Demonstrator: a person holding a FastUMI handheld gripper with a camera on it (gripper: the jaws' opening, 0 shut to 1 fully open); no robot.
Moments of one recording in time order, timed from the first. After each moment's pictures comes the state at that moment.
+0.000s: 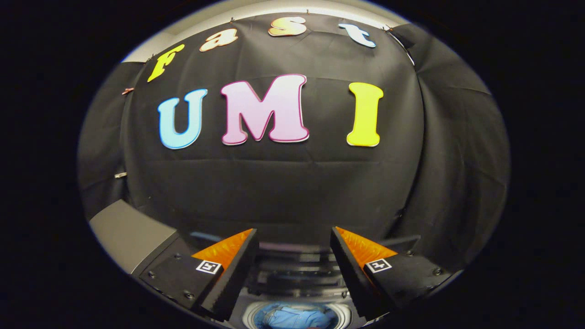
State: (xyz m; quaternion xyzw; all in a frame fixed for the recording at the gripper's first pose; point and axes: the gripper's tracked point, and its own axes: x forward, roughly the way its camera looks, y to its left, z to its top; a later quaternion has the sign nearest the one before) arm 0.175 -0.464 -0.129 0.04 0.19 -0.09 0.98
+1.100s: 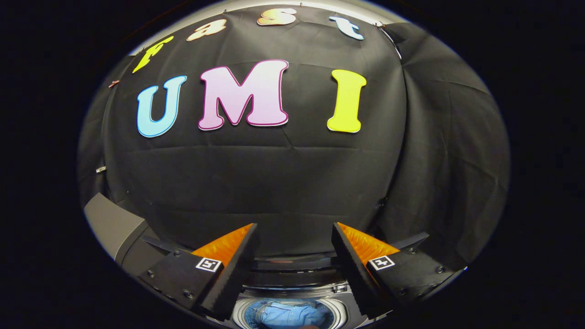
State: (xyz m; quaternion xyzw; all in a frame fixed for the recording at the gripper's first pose) arm 0.139 -0.460 -0.150 0.04 0.20 -0.14 0.97
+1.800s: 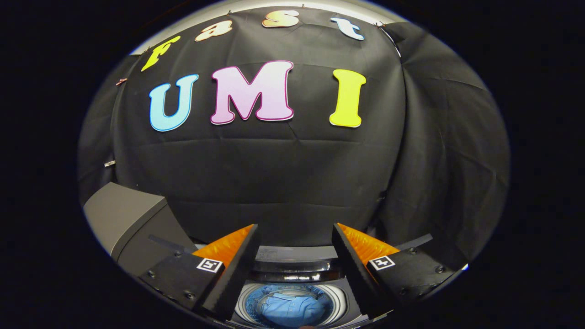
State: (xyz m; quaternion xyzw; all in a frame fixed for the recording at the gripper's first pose) arm 0.084 -0.443 -0.159 0.04 0.22 -0.12 0.97
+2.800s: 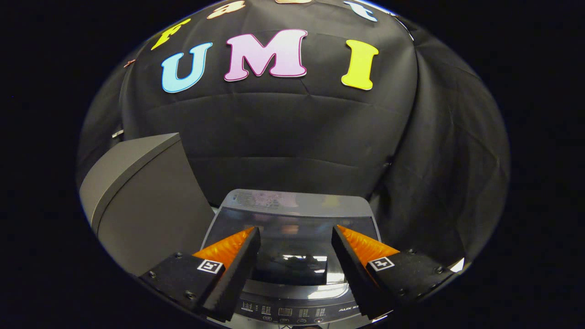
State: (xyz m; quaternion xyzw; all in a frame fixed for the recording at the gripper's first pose) arm 0.023 -0.421 -0.227 0.04 0.33 -0.10 0.94
